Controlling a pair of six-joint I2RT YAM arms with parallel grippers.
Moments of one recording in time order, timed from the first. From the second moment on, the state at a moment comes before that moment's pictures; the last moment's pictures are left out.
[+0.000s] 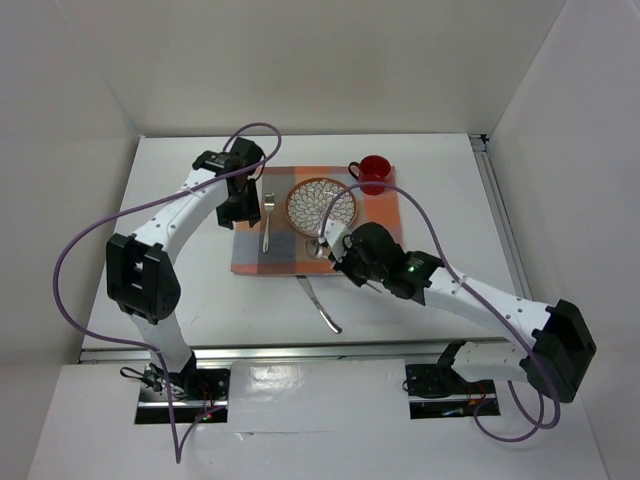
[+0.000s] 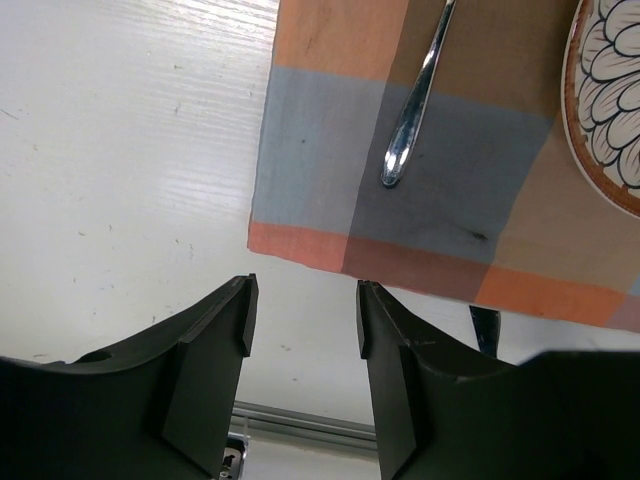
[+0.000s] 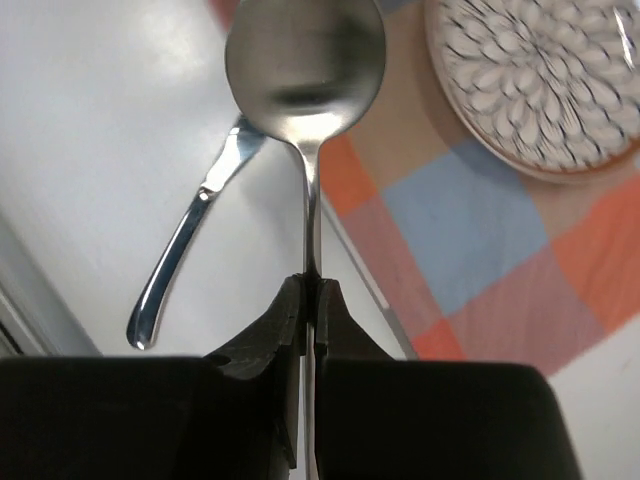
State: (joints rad) left arm -0.35 1.78 1.65 -1.13 -0.25 -0.55; right arm 0.85 1.20 0.83 -0.32 -0.03 -0.32
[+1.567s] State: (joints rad) left arm -0.35 1.74 1.63 -1.12 -0.25 -0.59; right arm 0.40 1.94 1.30 -0.43 0.22 0.44
